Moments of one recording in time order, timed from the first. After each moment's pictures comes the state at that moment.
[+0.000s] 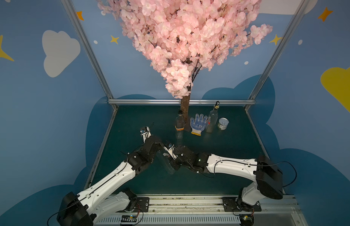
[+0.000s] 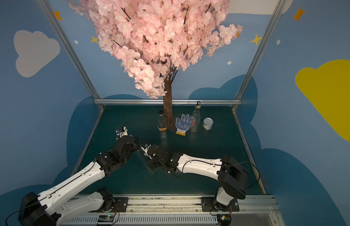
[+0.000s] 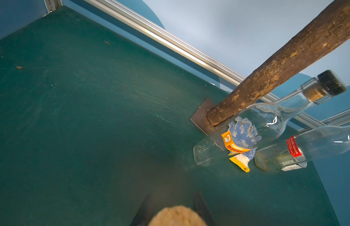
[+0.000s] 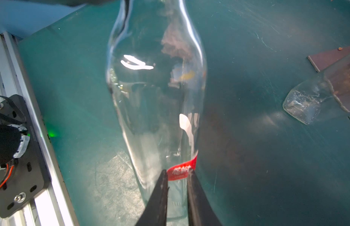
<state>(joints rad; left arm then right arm) -0.66 1.02 0.74 -0.33 -0.51 -0.81 1.20 1.61 1.07 -0.19 0.14 0.18</state>
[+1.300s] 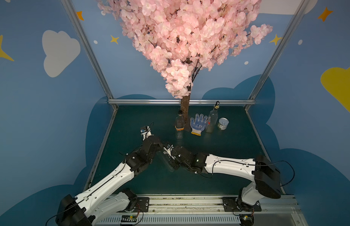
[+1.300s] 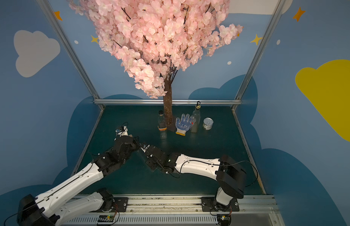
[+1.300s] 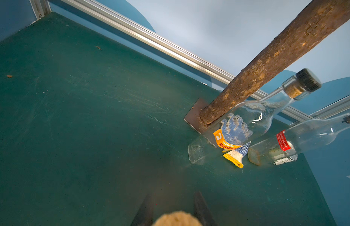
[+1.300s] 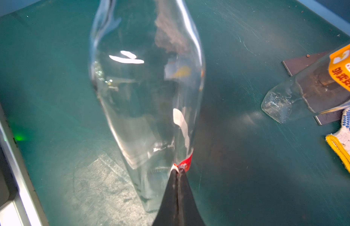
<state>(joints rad) -0.66 0.99 0.74 -0.32 -0.48 -0.75 1.21 1.63 1.11 -0.24 0.26 0.14</state>
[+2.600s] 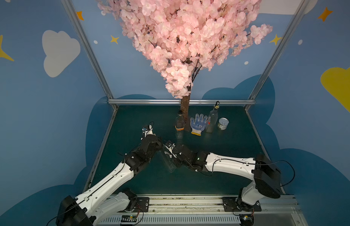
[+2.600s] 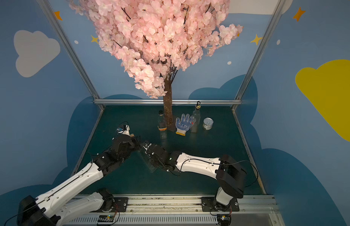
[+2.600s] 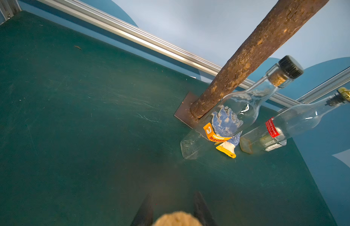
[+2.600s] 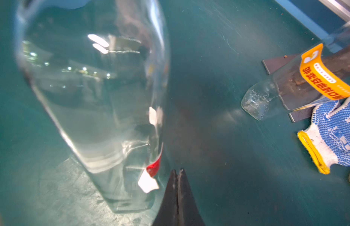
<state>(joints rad) -0.62 0.99 0.73 -0.28 -0.37 -0.66 1.18 1.63 1.10 -0.25 0.30 0.08</state>
